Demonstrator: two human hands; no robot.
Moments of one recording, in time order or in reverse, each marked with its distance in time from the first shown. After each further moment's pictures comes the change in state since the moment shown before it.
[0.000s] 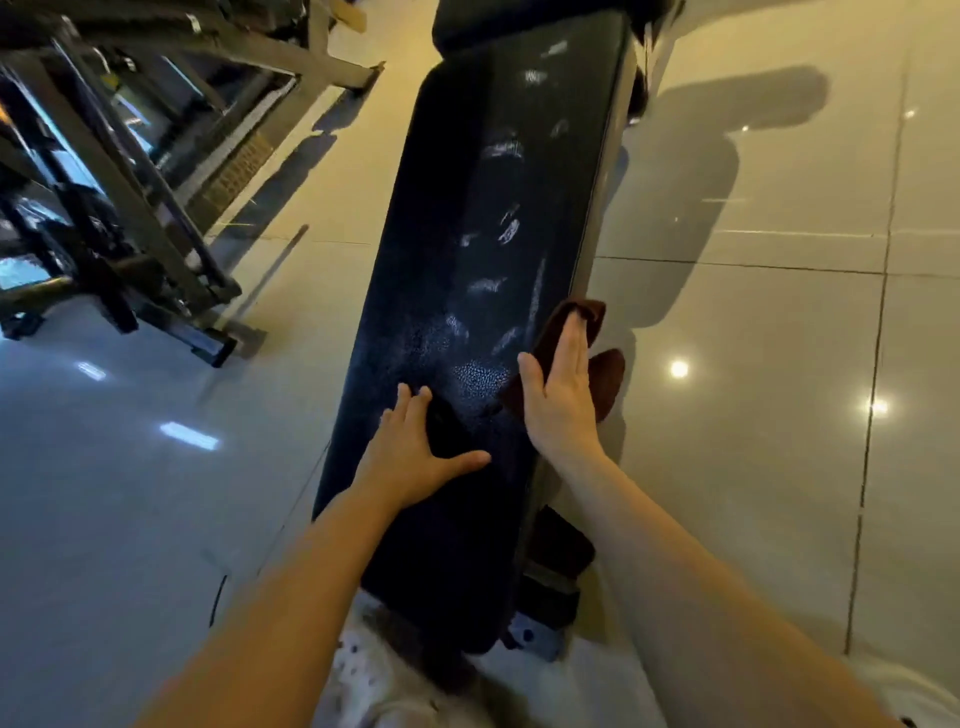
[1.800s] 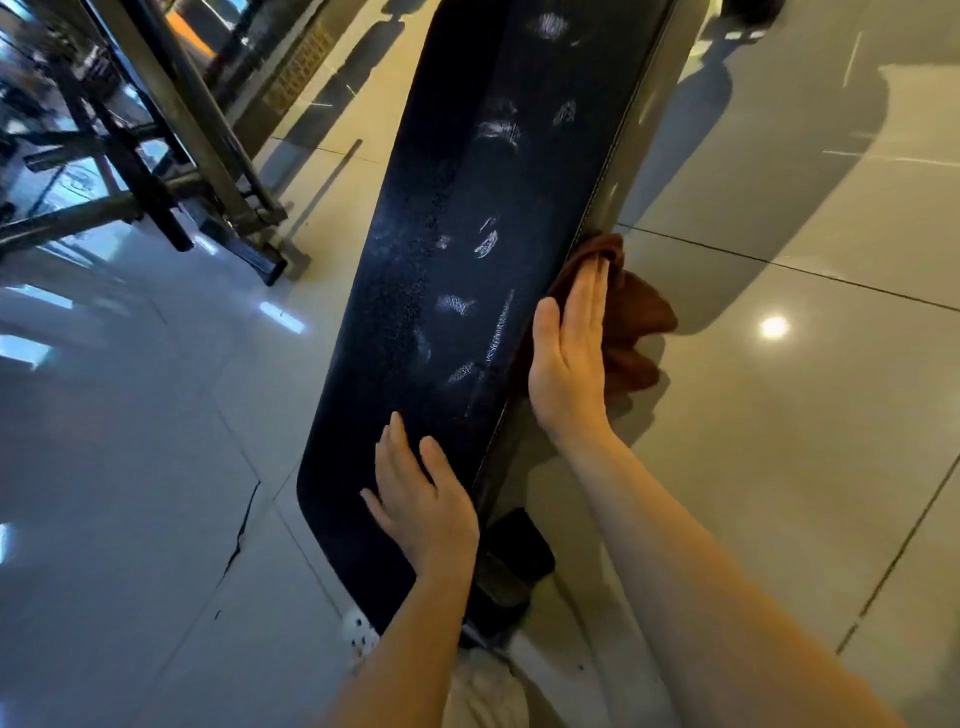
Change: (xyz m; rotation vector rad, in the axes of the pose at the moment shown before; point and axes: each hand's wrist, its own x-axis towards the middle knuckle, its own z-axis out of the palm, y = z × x) left_hand -0.014 0.118 0.072 -0.403 0.744 -0.557; right_hand 0.086 -0.011 -0.053 0.209 -0.161 -0.054
